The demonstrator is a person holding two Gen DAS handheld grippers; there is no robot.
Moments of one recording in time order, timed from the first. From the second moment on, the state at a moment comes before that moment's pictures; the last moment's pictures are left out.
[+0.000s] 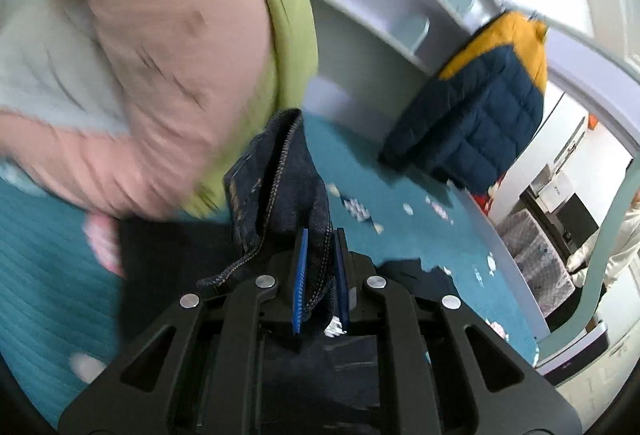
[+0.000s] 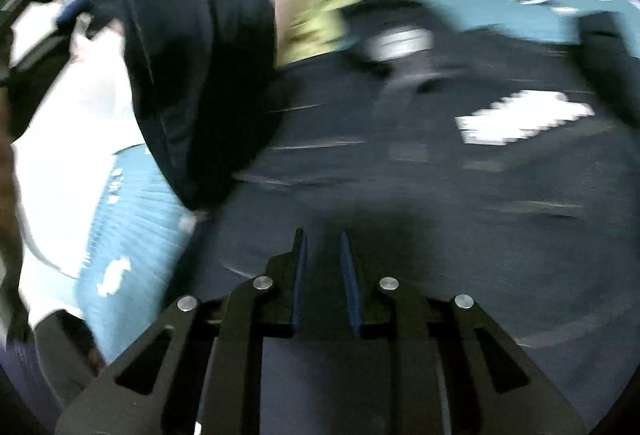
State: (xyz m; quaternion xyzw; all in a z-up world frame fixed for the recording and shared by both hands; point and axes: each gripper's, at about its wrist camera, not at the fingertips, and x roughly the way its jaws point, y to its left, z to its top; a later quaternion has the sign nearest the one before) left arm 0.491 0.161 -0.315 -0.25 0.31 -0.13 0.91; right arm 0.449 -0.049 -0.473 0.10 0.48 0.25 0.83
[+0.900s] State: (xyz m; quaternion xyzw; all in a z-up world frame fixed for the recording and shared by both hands) left arm 0.553 -0.017 -0.476 -0.11 0.53 -0.06 0.84; right arm 0.458 -0.352 -0.485 0.28 0.46 0.04 0.84
